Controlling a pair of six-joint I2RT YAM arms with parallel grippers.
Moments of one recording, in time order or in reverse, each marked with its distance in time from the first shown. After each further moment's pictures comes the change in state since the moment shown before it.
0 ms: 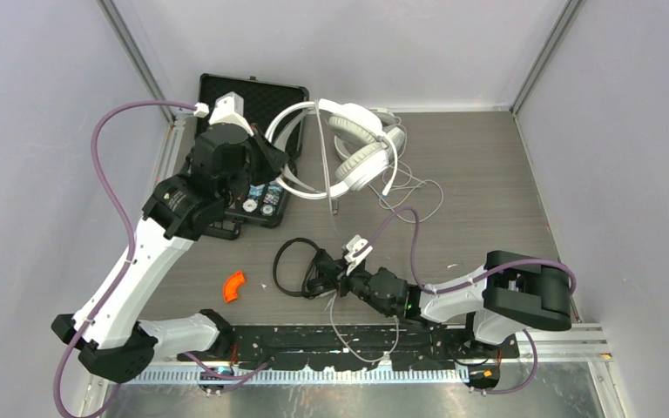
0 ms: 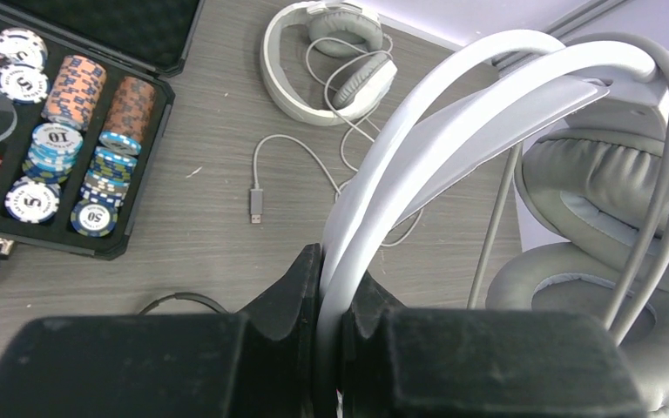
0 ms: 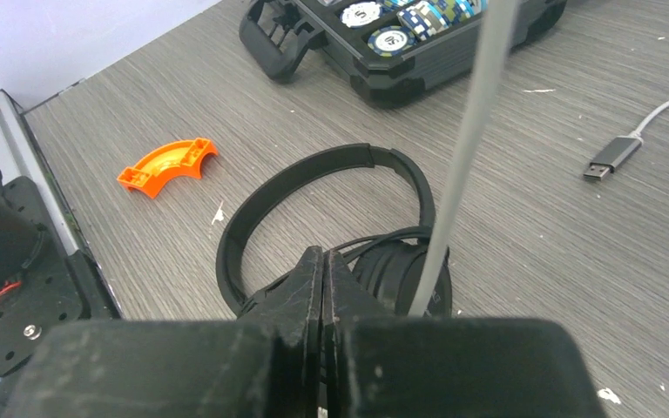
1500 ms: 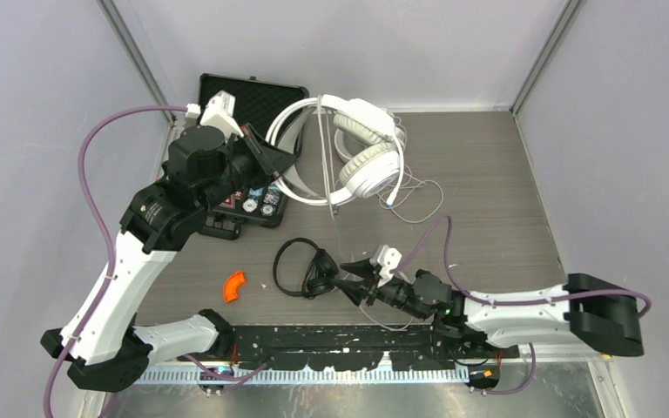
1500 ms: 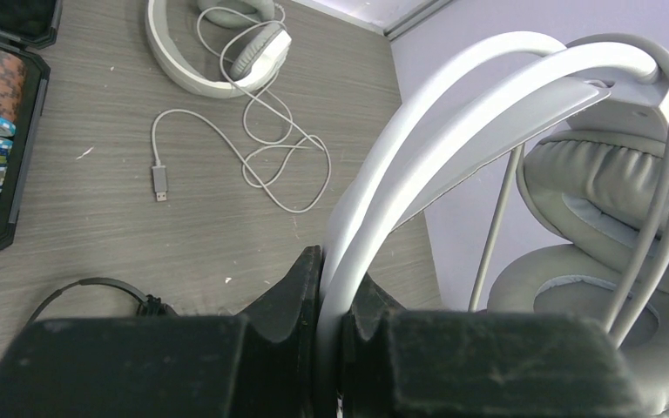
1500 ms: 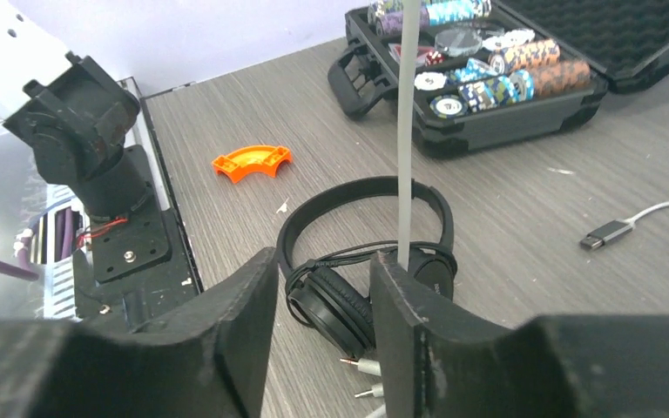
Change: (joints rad) left arm 0.001 -0.060 0.044 0.001 0.209 -0.088; right arm -0.001 -0.417 -0.172 -0.110 -0.208 -0.127
